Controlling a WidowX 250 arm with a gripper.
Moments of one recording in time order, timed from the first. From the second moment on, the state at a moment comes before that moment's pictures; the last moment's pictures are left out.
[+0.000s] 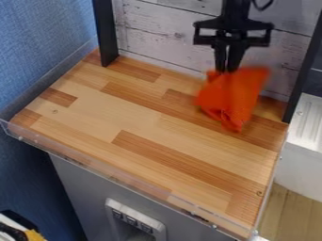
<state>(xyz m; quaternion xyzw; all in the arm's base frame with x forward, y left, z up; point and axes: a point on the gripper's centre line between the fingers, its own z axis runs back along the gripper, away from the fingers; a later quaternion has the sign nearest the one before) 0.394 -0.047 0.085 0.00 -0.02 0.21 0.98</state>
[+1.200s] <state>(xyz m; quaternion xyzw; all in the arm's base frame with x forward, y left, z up) 0.388 -0.051 0.014 0.00 0.00 0.22 0.98</state>
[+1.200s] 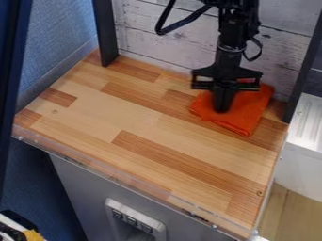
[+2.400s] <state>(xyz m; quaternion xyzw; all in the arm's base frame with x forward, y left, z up) 0.297 0.080 0.009 -0.01 0.00 0.03 1.00</state>
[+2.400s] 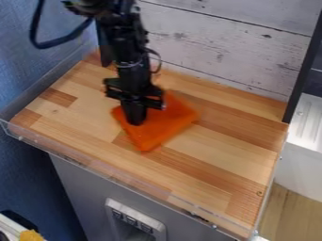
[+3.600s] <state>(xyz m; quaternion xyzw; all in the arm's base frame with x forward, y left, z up) 0.267 0.079 0.062 0.00 0.00 -0.01 1.00</state>
